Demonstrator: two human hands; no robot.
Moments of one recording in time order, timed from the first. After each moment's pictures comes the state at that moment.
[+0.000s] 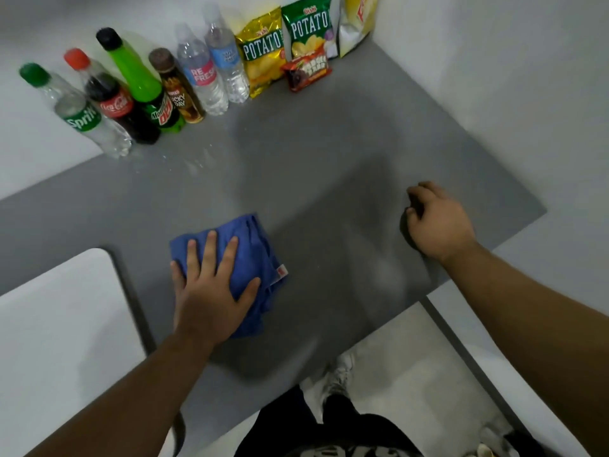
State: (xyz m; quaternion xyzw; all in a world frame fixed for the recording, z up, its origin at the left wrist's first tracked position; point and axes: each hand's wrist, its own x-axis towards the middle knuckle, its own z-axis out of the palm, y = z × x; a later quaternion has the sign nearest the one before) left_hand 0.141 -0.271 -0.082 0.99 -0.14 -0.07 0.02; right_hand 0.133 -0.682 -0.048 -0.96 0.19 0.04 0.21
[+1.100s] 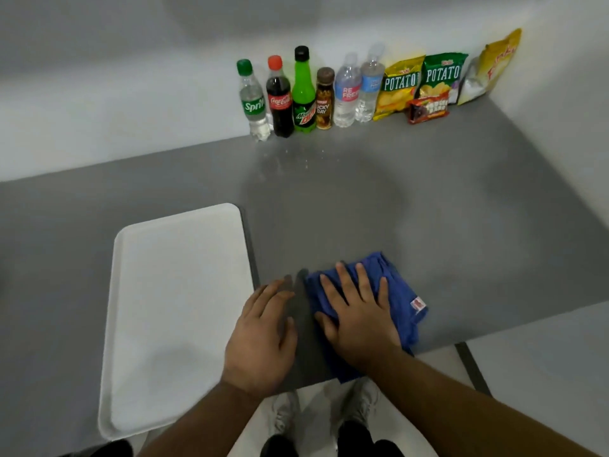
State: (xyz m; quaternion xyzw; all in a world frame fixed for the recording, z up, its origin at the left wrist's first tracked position) left_hand 0.009 -0.181 -0.042 0.96 -0.02 -0.05 0.27; right_hand 0.045 -0.390 -0.084 -0.98 -0.12 0.12 0.08
